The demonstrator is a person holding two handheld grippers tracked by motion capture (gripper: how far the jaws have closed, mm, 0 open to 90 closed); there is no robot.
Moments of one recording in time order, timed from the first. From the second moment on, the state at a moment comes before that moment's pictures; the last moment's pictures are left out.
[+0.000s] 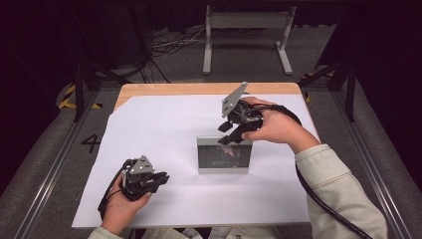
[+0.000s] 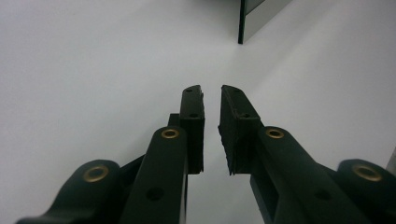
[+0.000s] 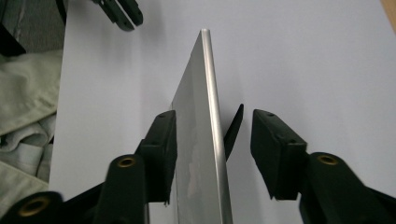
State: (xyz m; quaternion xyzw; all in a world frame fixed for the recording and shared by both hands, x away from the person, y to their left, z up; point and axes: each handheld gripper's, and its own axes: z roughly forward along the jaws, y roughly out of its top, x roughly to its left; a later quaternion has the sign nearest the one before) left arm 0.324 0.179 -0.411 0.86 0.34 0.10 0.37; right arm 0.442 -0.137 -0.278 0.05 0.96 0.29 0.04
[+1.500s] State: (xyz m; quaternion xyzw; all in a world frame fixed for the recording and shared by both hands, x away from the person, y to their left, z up) left arm 0.340 0.201 -0.401 0.84 0.33 0.11 0.41; right arm 0.357 -0.335 -0.298 0.31 0.81 0.45 0.20
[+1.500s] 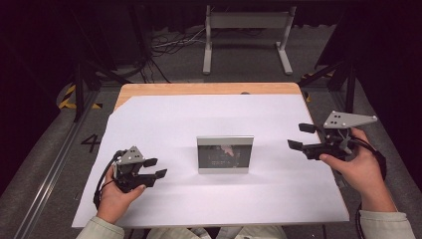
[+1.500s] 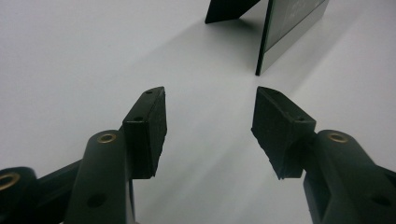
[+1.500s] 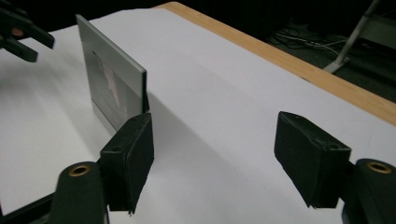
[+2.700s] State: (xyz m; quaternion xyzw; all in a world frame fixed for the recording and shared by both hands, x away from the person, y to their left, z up) left arm 0.347 0.227 -0.419 0.82 0.36 0.14 0.43; right arm 0.370 -0.337 -0.432 0.41 0.80 0.40 0.19
